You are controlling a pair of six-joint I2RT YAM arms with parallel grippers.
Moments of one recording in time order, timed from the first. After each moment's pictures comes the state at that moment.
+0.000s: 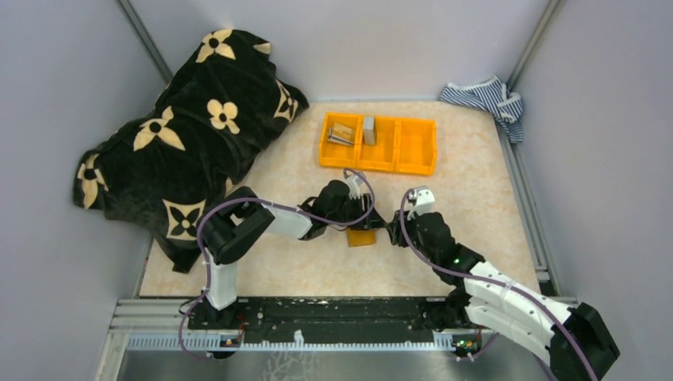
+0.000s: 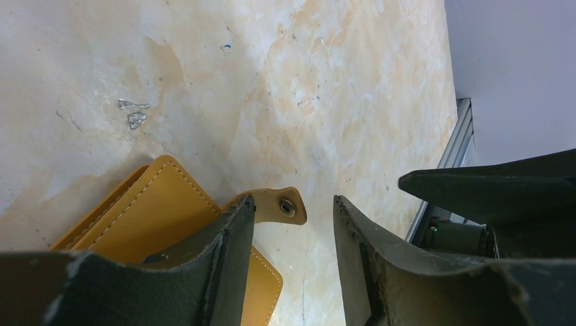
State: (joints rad) left arm -0.88 1.95 0.90 0.59 0.31 -0.82; right arm 0.69 0.77 0.26 0.05 0.20 0.37
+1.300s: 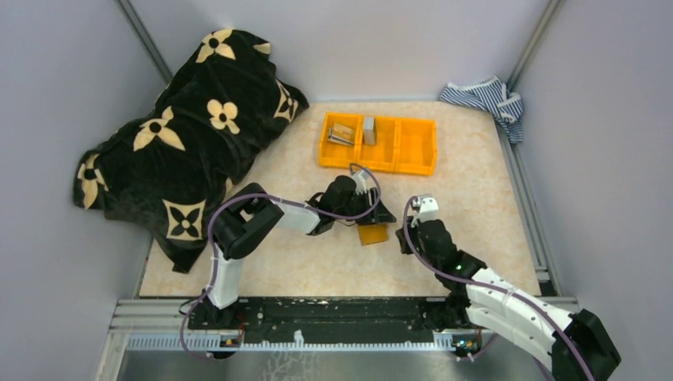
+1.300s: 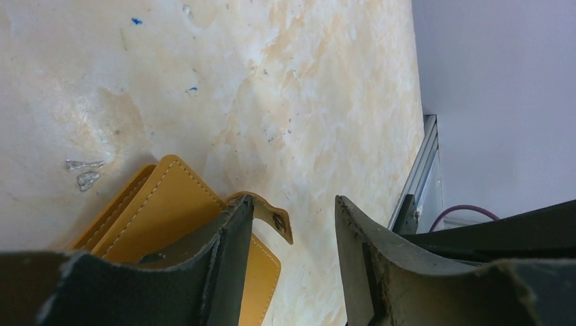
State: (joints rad) left arm -0.88 2.02 1.00 0.61 0.34 -0.92; right arm 0.69 0.69 0.19 0.00 0.24 0.40
